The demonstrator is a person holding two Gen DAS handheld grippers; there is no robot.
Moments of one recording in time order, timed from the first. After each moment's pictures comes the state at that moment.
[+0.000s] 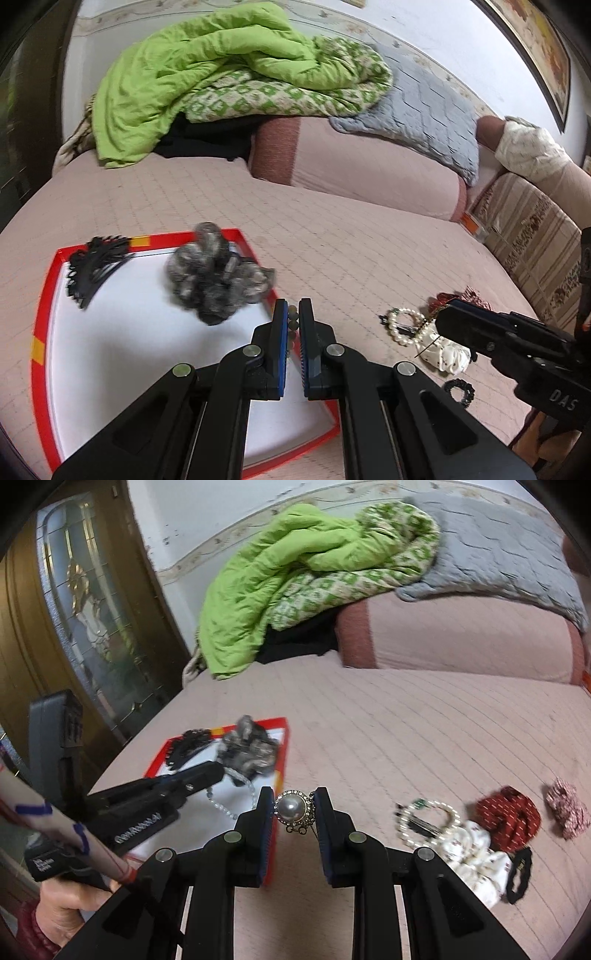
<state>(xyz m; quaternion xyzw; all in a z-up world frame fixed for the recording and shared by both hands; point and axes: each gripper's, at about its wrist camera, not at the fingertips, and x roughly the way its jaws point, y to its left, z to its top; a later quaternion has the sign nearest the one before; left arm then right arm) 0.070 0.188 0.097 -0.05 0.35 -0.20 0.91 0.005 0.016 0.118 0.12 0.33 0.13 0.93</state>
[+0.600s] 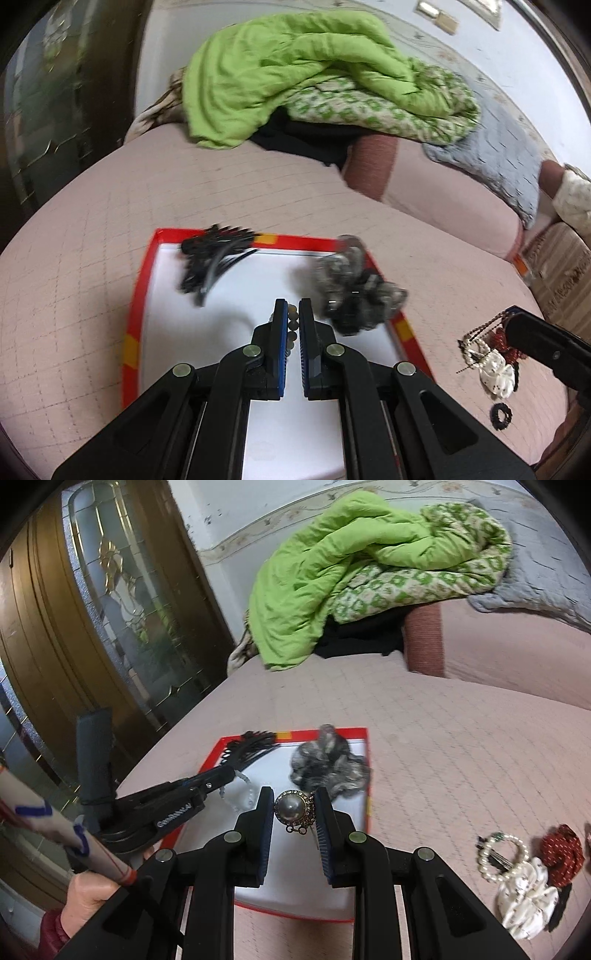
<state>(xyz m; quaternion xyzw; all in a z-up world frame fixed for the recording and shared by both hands) 0.097 0.297 0.086 -0.11 0.37 -0.08 0.92 0.045 0.096 0.139 0.10 0.35 0.21 0.91</state>
